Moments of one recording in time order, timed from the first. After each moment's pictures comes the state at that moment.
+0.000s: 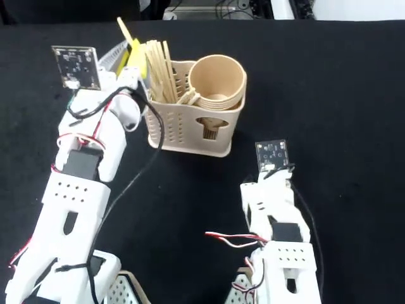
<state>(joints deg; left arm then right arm) 6.7 -40.8 40.0 12.0 9.2 1.7 -72.8 97.0 32.3 10.1</state>
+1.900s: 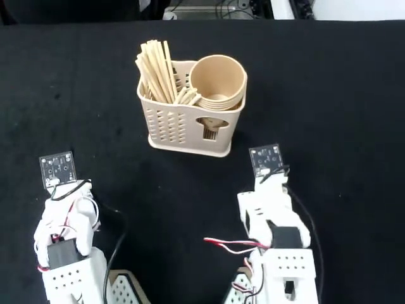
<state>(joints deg) -22.9 -103.6 96.2 60.5 -5.8 -0.3 -84.9 96.6 49.6 10.2</state>
